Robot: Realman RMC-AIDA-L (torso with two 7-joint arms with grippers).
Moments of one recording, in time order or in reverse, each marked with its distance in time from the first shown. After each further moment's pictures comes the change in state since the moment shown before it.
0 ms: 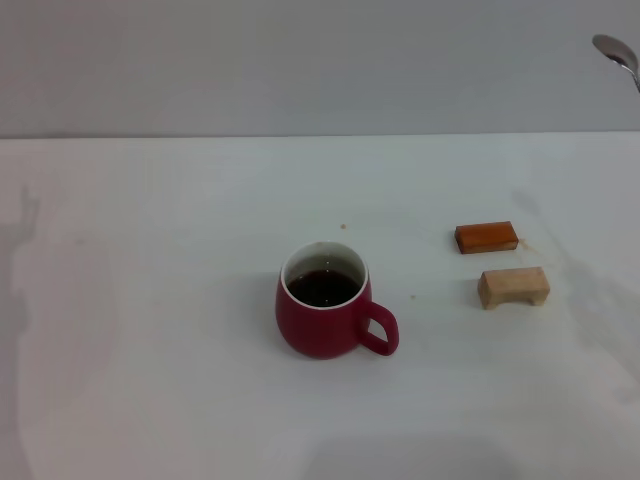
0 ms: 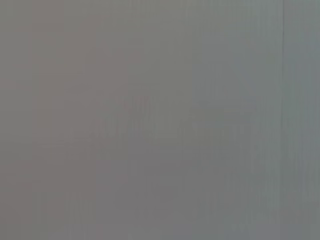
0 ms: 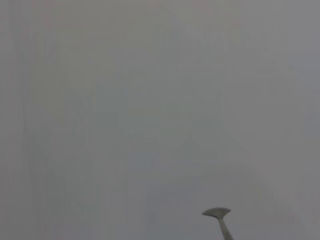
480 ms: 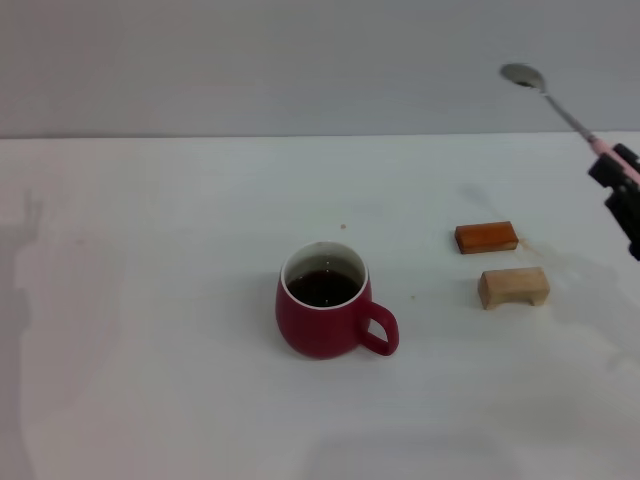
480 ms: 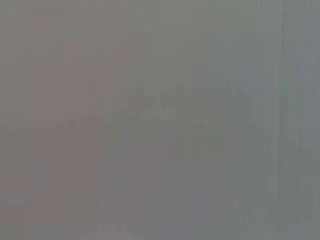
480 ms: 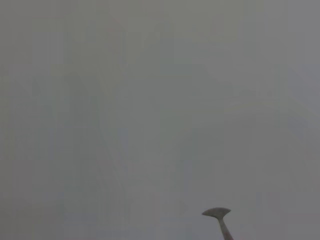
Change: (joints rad) left arm -0.006 -0.001 0.000 -0.001 0.000 -0.046 -0.002; right arm 0.140 -0.115 0.033 0.009 -0.151 0.229 0.084
